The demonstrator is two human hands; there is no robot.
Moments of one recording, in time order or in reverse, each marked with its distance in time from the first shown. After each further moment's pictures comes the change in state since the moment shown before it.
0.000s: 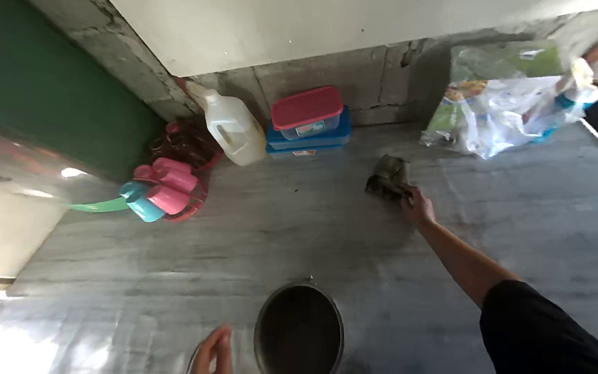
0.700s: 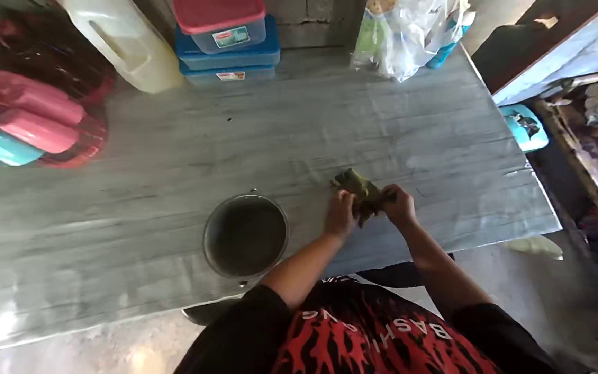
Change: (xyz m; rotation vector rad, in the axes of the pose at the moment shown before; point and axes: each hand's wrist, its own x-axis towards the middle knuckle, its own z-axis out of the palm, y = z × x) left_hand -0.068 0.153 0.249 0.014 -0.888 0.313; right_hand -0.266 -0.012 -0.071 0.044 0.032 0.366
